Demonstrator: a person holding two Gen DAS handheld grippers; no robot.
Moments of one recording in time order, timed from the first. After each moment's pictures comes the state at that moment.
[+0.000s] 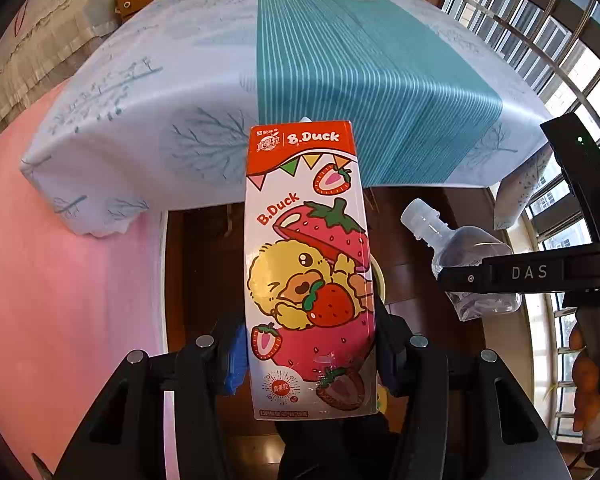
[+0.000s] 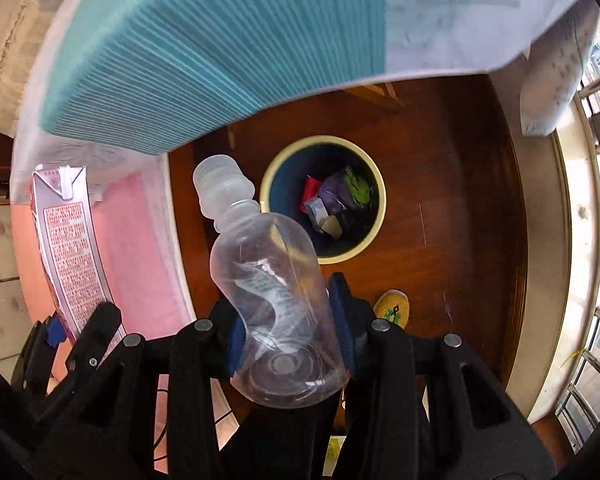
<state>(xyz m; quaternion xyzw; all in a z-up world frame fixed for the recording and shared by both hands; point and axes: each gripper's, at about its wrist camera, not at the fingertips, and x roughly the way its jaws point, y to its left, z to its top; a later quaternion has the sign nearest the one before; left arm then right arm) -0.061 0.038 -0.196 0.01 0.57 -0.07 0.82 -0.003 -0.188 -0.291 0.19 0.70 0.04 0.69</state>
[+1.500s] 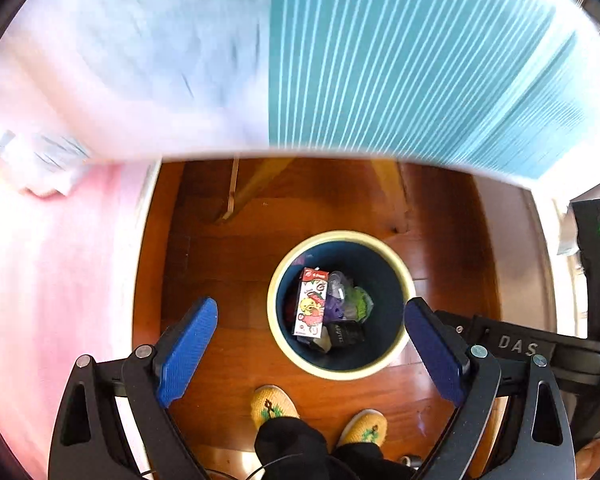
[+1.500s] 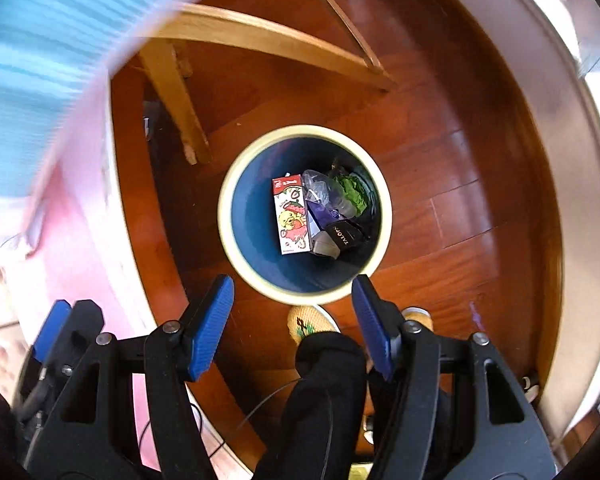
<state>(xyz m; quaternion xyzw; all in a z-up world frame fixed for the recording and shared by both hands) -0.024 0.040 -0.313 -0.04 0.56 -0.02 0.83 0.012 -0.184 -0.390 0.22 0.68 0.00 0.70</state>
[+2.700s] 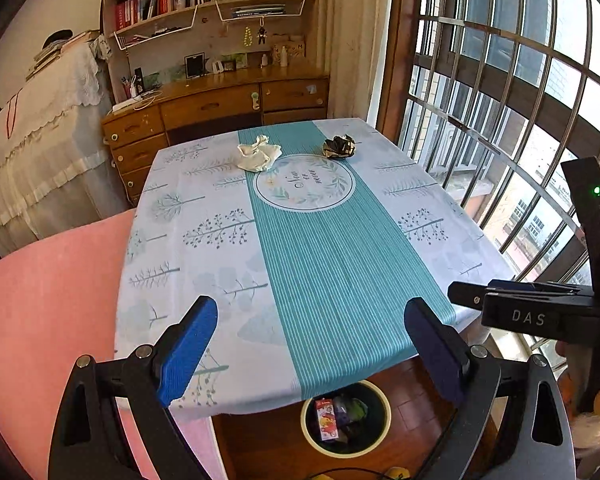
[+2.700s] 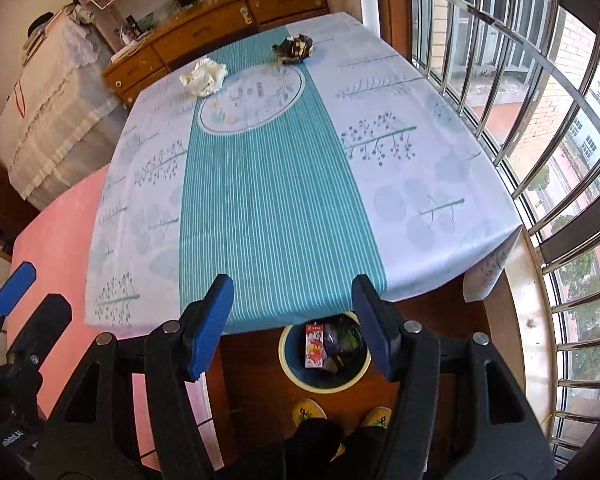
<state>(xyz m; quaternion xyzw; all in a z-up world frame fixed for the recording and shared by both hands) 0.043 0.056 0.048 0.05 0.39 -0.13 0.91 0.080 -0.180 -0.029 0.16 0.50 -0.02 0.85</state>
